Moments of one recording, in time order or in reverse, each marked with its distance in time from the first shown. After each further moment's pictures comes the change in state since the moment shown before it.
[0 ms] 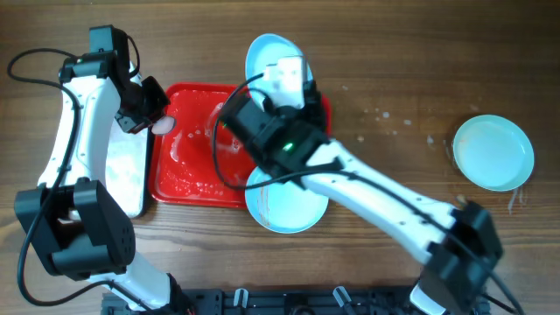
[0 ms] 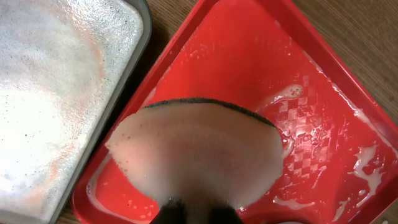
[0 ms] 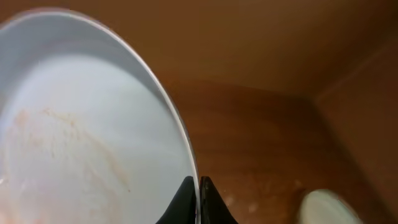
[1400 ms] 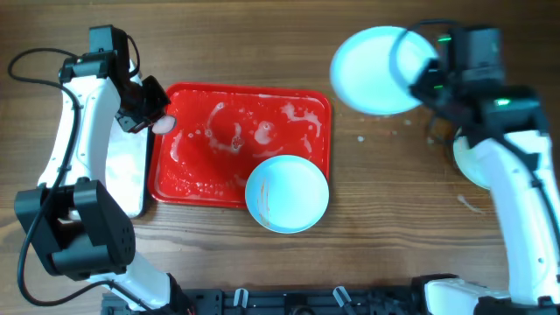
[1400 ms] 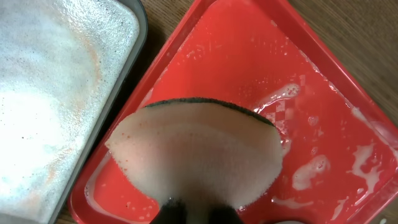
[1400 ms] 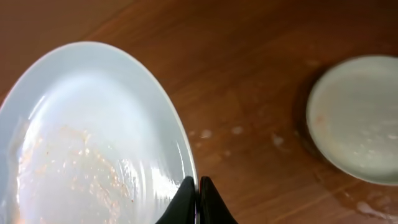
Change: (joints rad) left arm 0.000 0.000 0.000 0.005 0.007 0.006; right arm -0.864 -0.388 -0.030 -0.291 -1.059 0.116
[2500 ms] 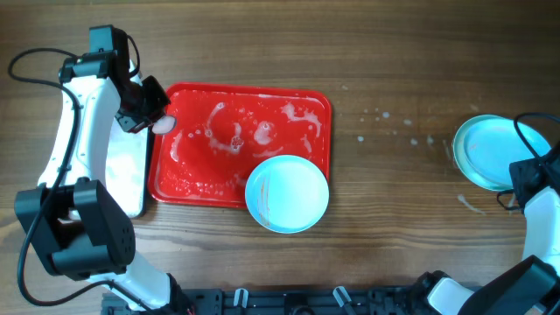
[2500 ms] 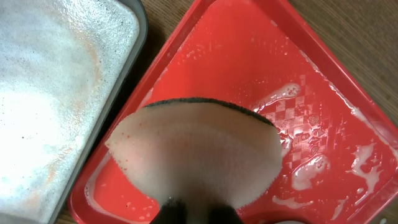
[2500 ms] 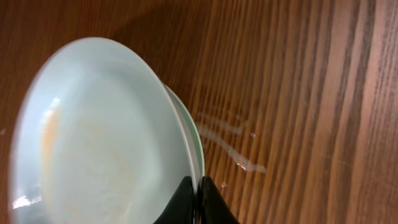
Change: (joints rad) left arm 0.000 0.000 0.000 0.000 0.000 0.000; right arm -0.752 -0.059 -0.672 0.518 0.040 0.068
